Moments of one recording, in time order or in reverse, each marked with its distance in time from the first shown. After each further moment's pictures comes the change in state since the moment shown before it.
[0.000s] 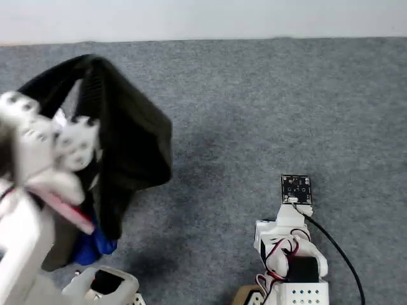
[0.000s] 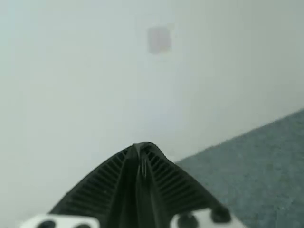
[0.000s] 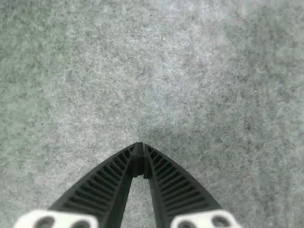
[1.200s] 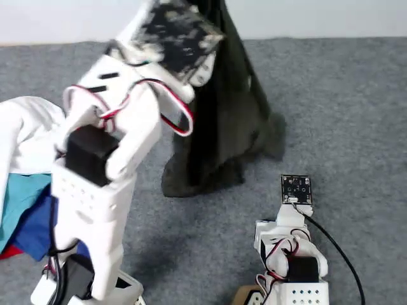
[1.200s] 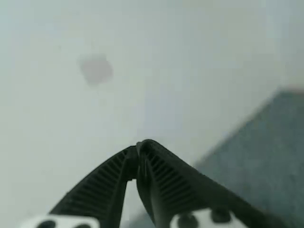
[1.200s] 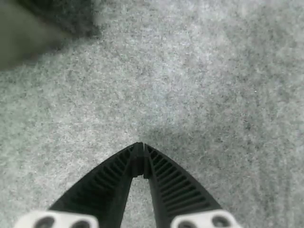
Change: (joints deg) left arm 10.9 18.7 9.0 -24.2 -13.5; right arm 0.0 0.0 0.0 0.0 0.0
